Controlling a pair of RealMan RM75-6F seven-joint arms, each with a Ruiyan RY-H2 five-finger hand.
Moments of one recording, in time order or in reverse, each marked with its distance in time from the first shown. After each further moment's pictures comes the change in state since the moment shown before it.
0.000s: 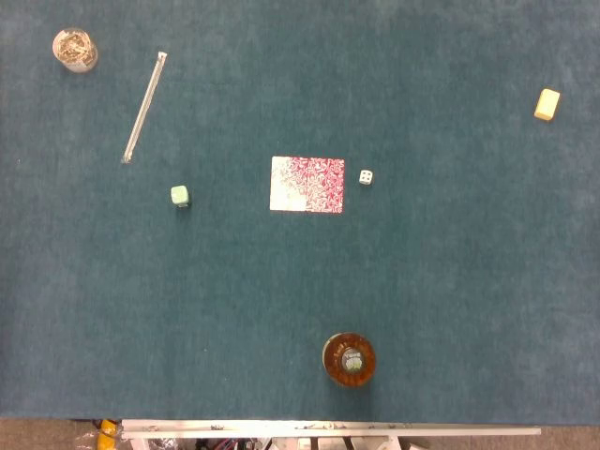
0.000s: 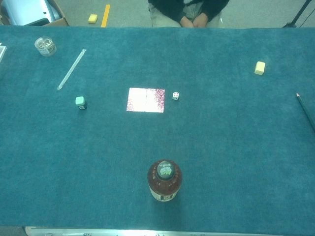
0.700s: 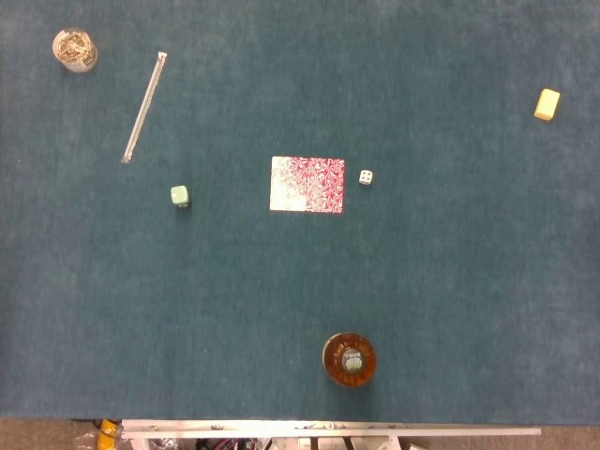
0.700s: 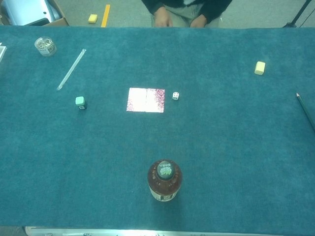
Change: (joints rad) left arm 0.010 0.004 0.004 0.004 0.005 0.018 -0.017; right arm 0.071 0.018 0.039 -0.017 0.016 -0.087 -0.031
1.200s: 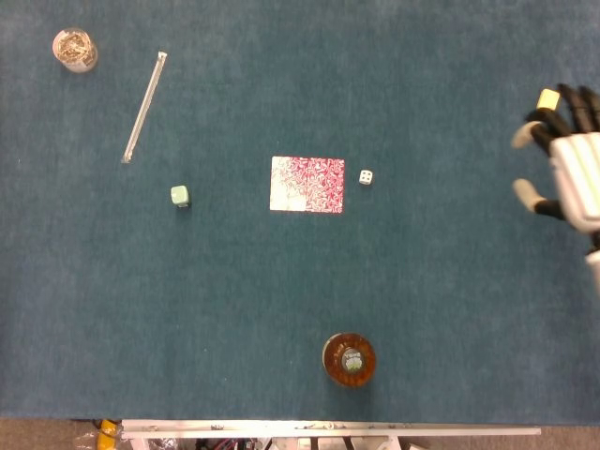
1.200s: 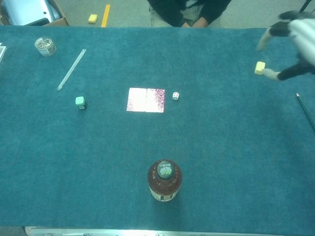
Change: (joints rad) left arm 0.019 -0.003 0.010 0.012 0.014 0.027 -0.017; right arm 0.255 -0.159 0.094 0.074 0.283 -0.253 -0.152
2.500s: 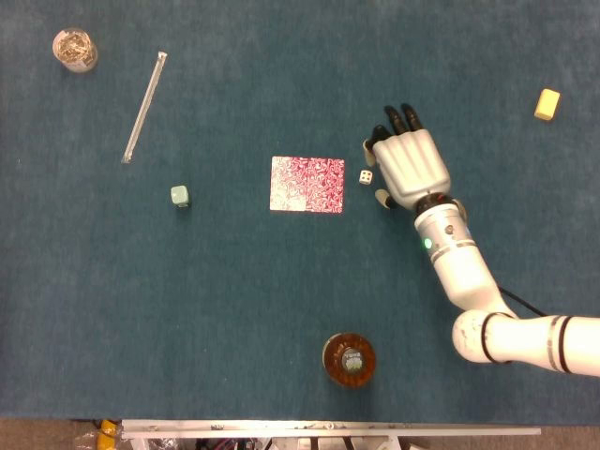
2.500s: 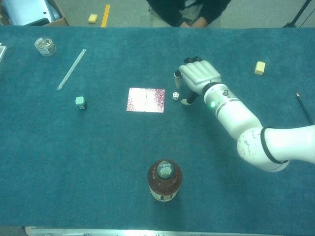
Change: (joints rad) left arm 0.016 0.004 0.009 0.006 0.011 0.011 0.005; right arm 0.435 -0.576 0.019 0.604 0.380 -0.182 -0.229
